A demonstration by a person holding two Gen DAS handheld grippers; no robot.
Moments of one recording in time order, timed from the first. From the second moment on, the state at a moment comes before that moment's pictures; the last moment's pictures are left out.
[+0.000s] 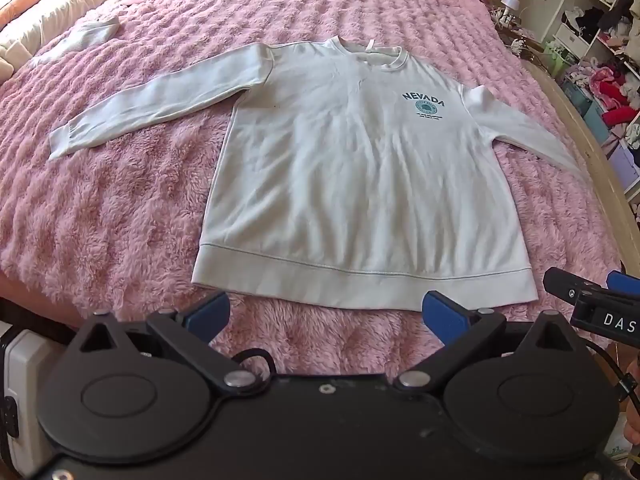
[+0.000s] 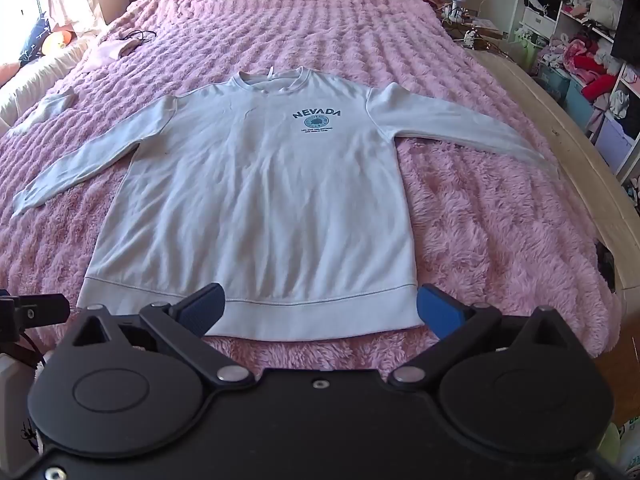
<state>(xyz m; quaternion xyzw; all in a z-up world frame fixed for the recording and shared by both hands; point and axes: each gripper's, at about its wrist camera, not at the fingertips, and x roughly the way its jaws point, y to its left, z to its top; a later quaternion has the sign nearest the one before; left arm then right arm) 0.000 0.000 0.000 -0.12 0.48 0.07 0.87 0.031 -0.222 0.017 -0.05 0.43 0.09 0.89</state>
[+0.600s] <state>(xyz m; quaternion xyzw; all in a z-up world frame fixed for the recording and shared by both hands) 0.000 0.004 -0.005 -0.12 0.49 0.07 0.86 0.031 -0.223 0.018 -0.05 0.44 0.09 0.89</state>
